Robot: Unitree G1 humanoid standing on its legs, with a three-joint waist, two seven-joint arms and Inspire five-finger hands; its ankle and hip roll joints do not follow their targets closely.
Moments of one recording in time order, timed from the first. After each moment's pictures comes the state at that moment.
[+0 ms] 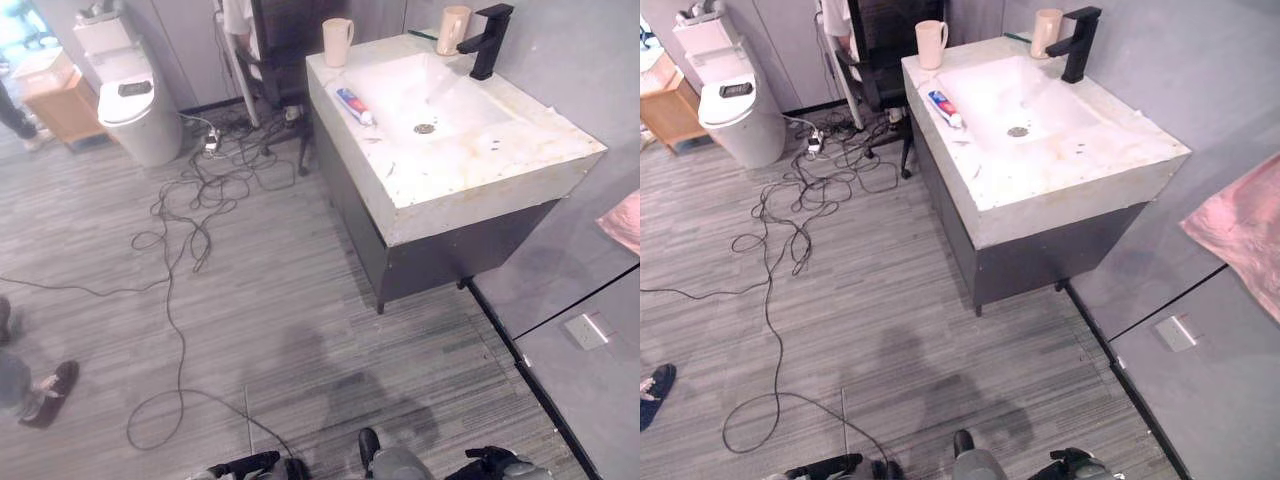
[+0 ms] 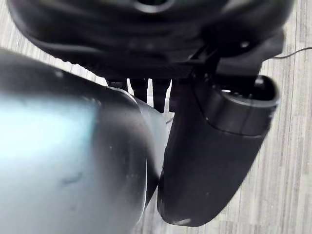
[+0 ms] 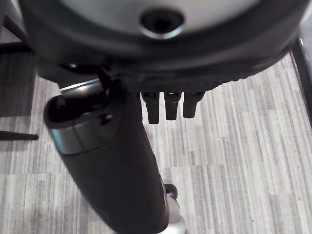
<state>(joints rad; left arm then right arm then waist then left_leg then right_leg) -0.07 0.19 -0.06 1.21 -0.52 0.24 -0.01 -0.06 -0.39 0.19 1.09 0.02 0.25 0.01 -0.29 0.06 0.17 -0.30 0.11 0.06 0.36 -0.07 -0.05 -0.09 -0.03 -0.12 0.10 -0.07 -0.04</state>
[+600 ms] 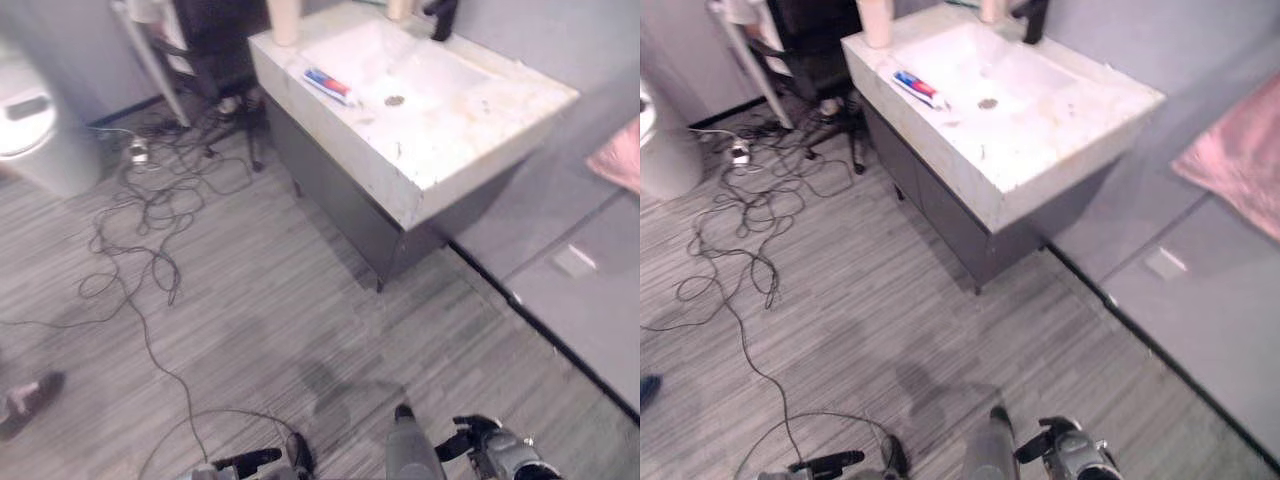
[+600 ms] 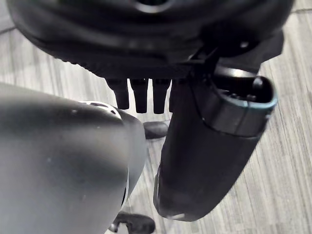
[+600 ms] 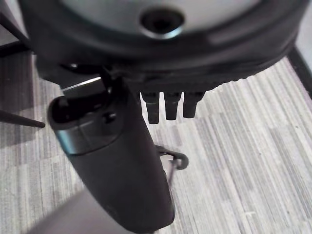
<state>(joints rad) -0.12 0.20 -0.15 1.23 -0.60 0.26 -0.03 -0.12 -0.39 0.20 1.01 -0.08 0.26 0.02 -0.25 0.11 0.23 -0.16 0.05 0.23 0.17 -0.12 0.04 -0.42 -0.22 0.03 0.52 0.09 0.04</state>
